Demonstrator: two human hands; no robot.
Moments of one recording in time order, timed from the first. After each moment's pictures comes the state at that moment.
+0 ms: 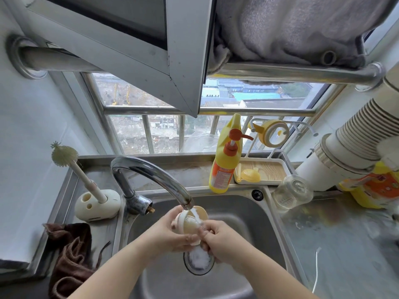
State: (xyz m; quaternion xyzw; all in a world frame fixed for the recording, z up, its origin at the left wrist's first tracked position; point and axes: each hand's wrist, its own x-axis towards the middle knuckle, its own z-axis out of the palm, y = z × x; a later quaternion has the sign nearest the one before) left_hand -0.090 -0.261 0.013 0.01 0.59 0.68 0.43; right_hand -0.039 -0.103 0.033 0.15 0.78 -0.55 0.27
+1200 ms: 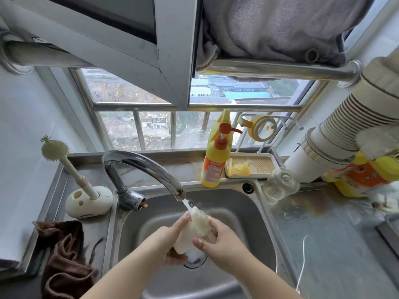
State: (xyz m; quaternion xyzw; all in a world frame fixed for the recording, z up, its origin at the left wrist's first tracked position) left_hand -0.067 -0.237 -0.007 -0.23 0.65 0.57 0.44; right_hand -0.003 -0.093 0.019 0.14 0.80 -0.55 0.17
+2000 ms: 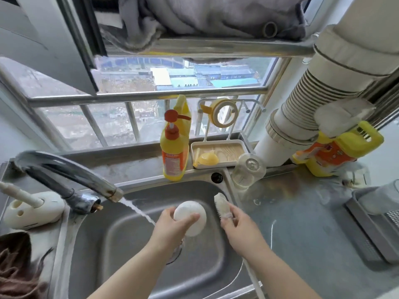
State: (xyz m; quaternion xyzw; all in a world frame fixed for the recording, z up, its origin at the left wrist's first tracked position) left_hand -0.047 -0.133 -0.024 -0.10 0.74 0.58 0.33; right_hand 0.029 0.020 0.016 0.32 0.81 -0.48 0.10
